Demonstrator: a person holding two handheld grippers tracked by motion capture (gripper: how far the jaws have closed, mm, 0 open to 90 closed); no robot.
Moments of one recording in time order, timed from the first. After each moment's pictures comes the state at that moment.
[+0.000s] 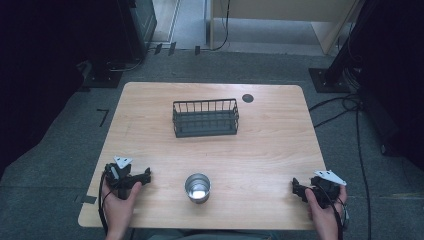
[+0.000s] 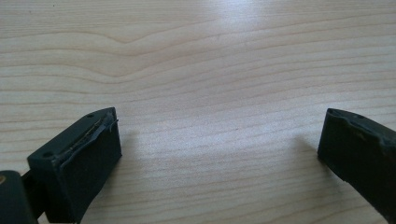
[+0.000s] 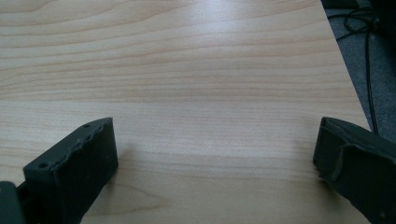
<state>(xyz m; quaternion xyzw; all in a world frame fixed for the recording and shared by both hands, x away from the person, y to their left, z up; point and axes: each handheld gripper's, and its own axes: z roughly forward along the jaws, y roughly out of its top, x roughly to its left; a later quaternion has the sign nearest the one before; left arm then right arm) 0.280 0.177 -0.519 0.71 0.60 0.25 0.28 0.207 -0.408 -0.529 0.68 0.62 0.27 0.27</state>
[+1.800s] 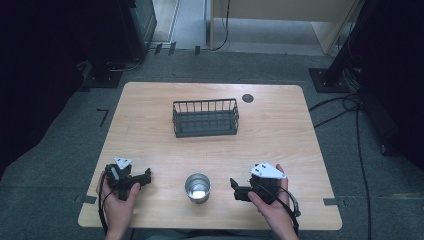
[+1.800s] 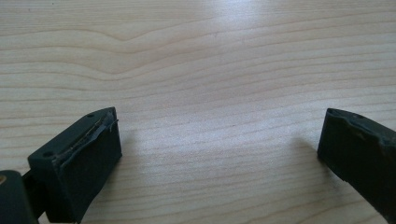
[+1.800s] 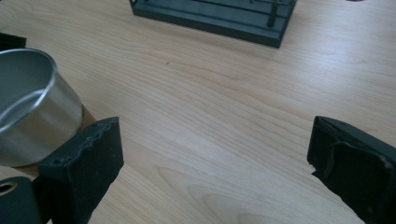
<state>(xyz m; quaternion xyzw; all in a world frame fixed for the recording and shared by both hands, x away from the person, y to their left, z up) 0.278 0.176 -0.519 0.71 0.60 0.25 0.28 0.210 -0.234 -0.459 0.49 0.75 0.40 0.21</state>
